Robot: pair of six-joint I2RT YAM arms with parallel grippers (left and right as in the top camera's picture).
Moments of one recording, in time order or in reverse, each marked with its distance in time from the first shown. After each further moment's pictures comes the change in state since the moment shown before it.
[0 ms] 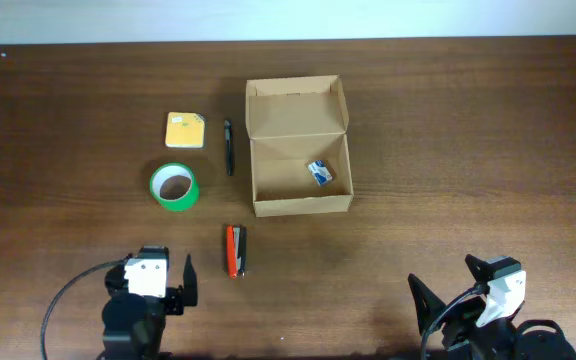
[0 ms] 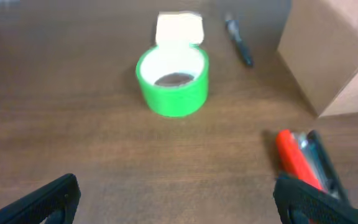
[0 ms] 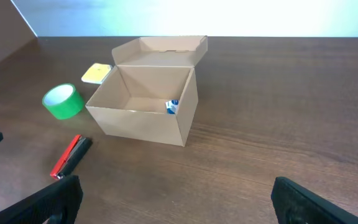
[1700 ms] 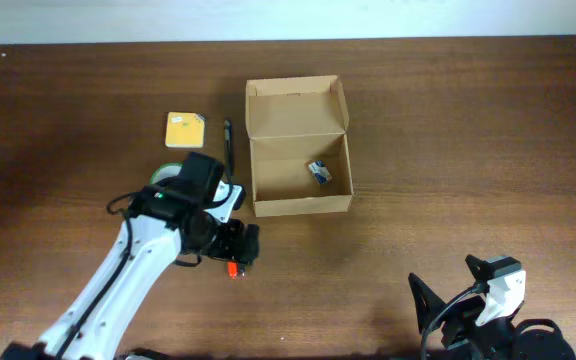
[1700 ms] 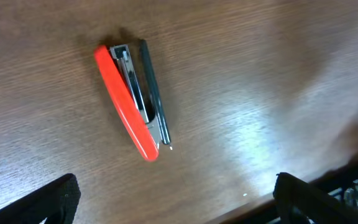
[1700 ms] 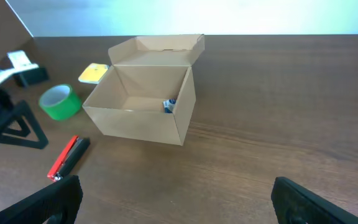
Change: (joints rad) left arm -0.294 1.396 0.797 -0.374 0.305 -0.177; right arm 0.000 0.000 -0.006 0.000 0.011 0.009
